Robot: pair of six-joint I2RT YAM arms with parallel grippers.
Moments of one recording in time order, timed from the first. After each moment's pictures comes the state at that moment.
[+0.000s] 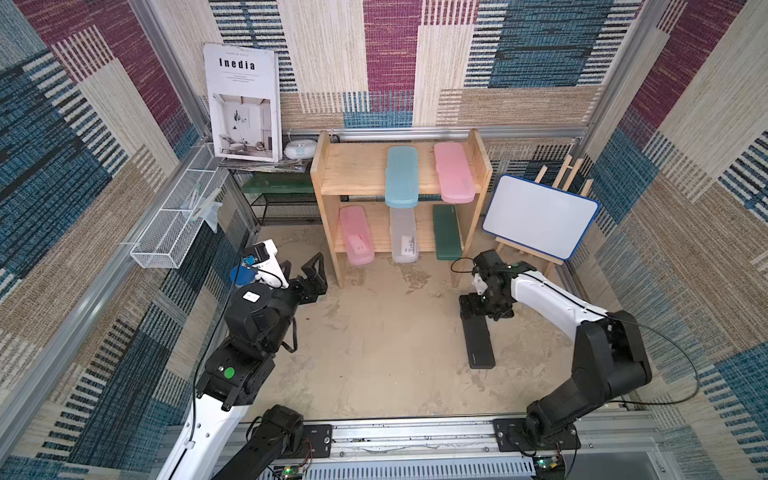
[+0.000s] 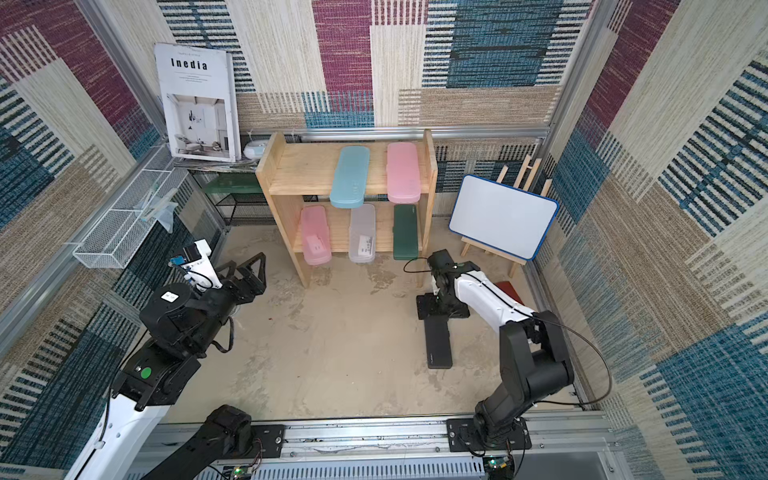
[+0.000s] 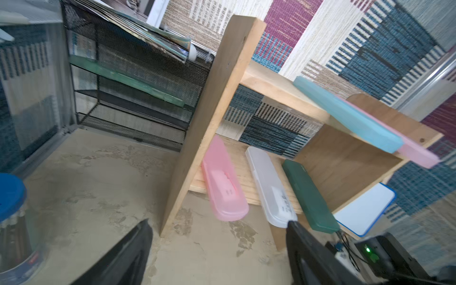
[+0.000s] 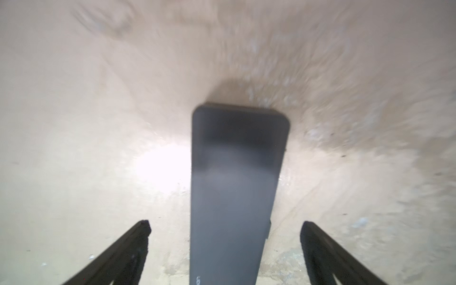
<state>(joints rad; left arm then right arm) -0.37 0.73 1.02 -0.38 -0.15 -0.48 0.34 1.52 1.18 -0.93 -0.02 0.24</state>
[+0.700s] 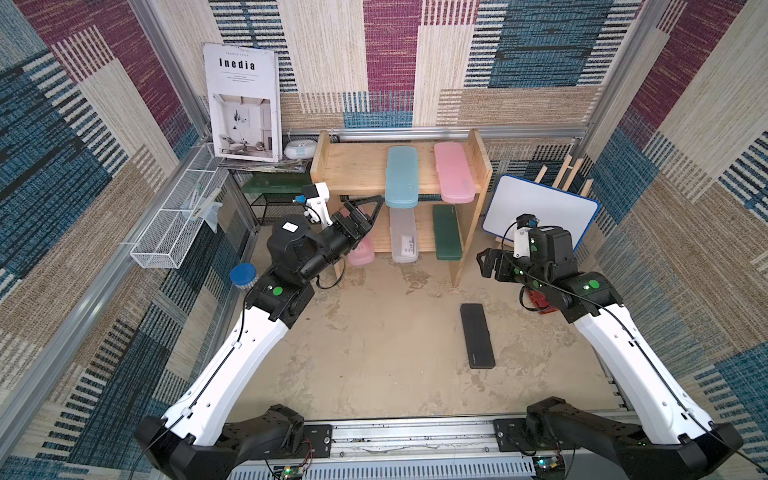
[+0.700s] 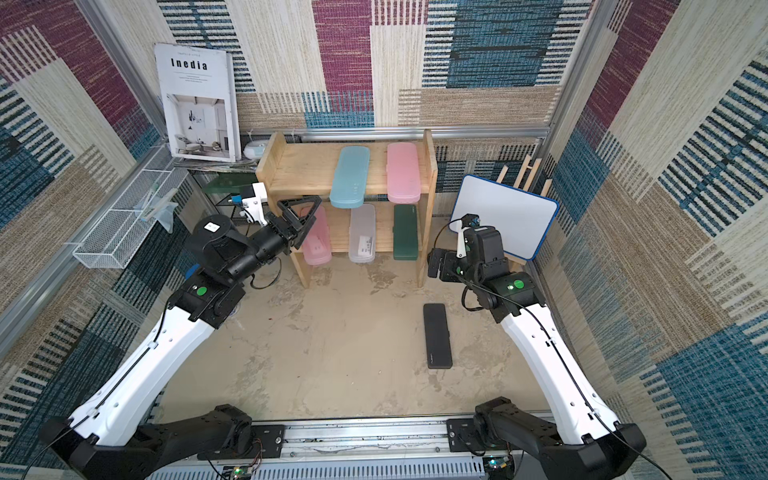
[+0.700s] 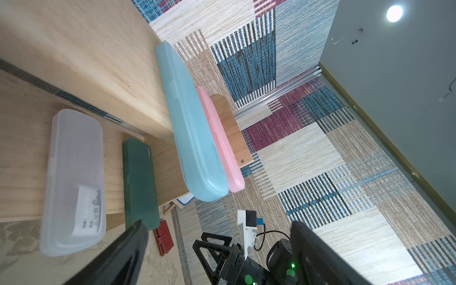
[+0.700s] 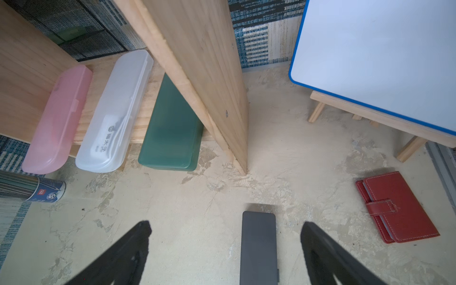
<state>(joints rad) -0.44 1.23 1.34 -0.03 0.31 -1.10 0.34 1.13 1.29 -0.78 0.04 0.32</state>
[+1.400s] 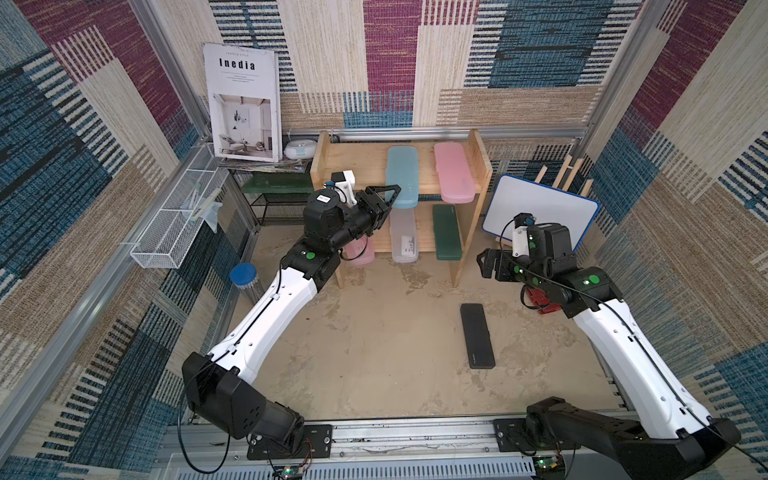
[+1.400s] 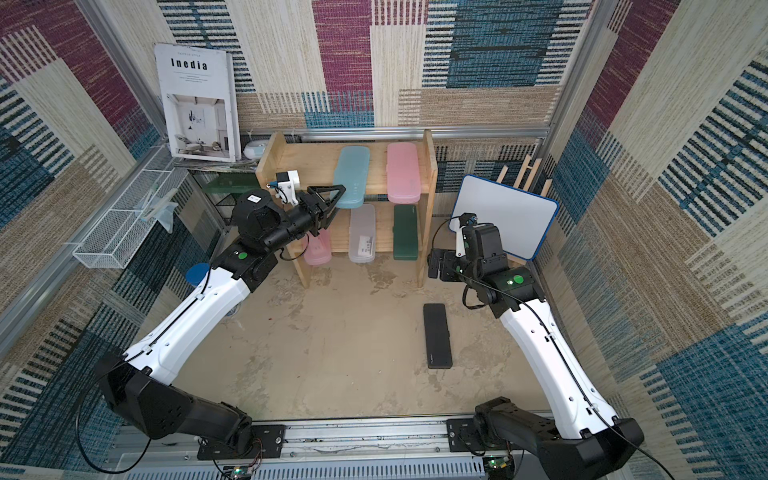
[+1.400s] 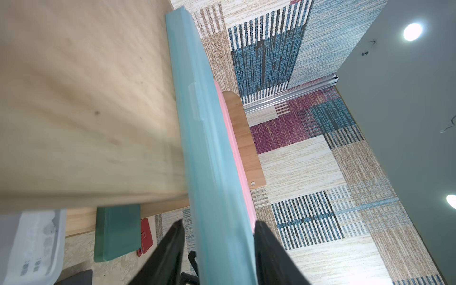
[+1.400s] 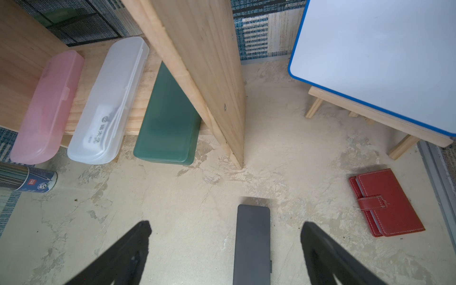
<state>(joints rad) -0.44 1.48 1.51 0.02 0.36 -1.23 0.34 1.16 1.33 -0.83 0.05 0.29</state>
